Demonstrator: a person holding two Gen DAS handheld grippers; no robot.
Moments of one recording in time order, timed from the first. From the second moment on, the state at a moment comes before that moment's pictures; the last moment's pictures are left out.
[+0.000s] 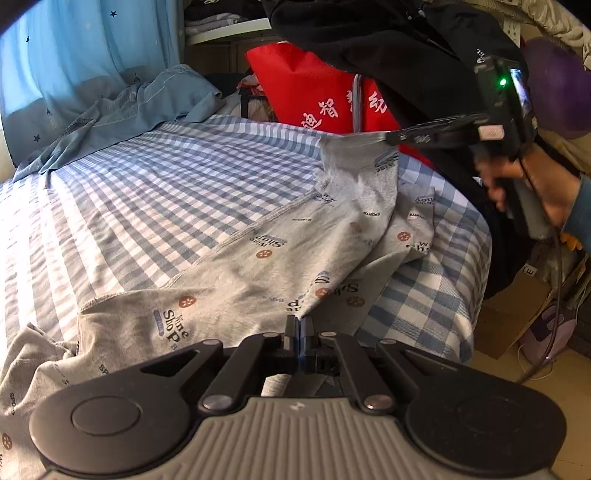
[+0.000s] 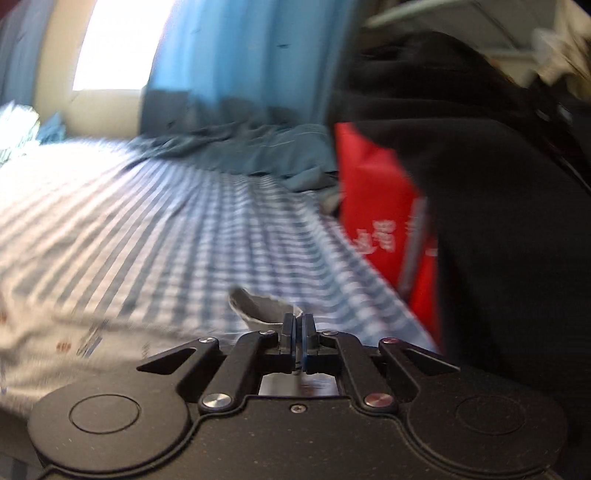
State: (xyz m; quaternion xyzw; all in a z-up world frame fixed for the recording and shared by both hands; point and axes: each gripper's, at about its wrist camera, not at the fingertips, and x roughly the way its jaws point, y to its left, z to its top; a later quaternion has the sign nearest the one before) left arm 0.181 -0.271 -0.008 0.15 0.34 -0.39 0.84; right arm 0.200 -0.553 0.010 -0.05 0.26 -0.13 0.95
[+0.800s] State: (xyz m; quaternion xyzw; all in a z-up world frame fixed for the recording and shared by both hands) left arm 0.180 -0.269 -0.017 0.15 0.34 -0.41 0.84; right arm 0.175 -0.642 0.004 0.02 0.30 -0.19 0.94
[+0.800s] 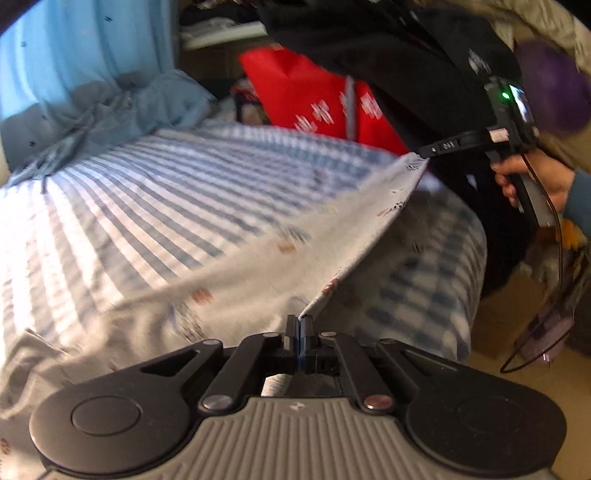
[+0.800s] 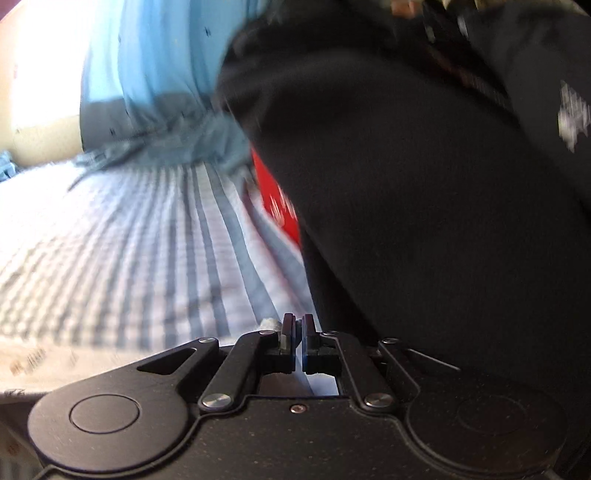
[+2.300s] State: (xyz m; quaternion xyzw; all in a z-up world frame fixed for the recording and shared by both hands) left arm 0.171 0.000 0.001 -0.07 0.32 -0.06 0.94; right arm 0.213 -0.624 -0.057 -0.05 0.37 -0.21 0.90
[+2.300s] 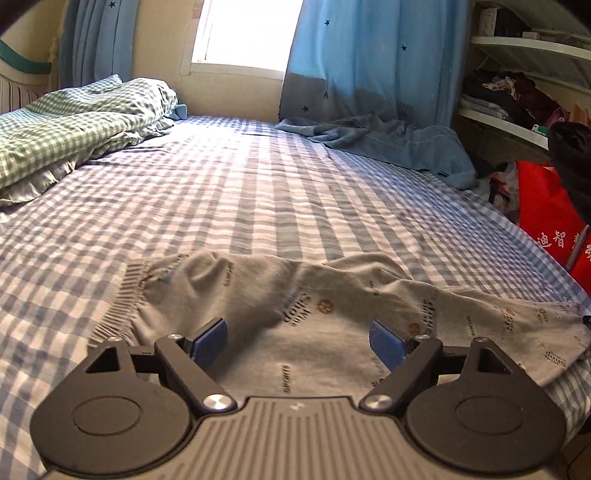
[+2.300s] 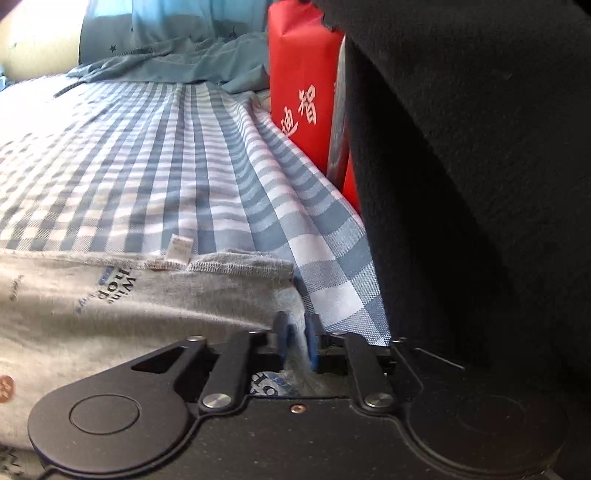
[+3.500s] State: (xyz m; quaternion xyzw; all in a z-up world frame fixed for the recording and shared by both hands) left arm 0.187 0.111 -0.045 -0.07 0.35 0.06 0.93; right arm 0.369 -0.247 -0.027 0.10 0.39 0.30 0.86
